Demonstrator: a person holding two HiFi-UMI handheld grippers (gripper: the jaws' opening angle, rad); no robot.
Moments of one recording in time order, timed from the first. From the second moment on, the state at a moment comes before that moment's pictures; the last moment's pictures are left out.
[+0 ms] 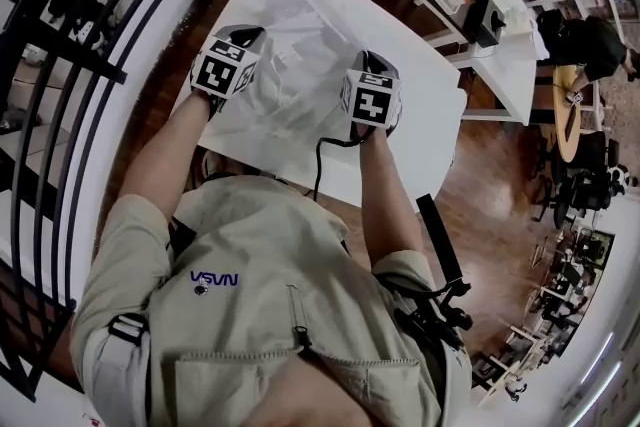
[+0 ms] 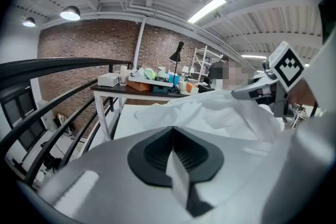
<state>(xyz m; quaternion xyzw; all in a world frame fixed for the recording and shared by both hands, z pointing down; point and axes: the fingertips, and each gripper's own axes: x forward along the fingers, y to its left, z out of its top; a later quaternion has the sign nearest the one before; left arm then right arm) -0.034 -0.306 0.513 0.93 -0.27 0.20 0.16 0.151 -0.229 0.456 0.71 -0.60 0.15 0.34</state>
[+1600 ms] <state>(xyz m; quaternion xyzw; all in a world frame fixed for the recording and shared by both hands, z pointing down) -0.088 -0.280 0.529 0.91 -0.32 0.17 0.20 0.138 -0.192 0.427 0.71 -0.64 0.14 0.27</state>
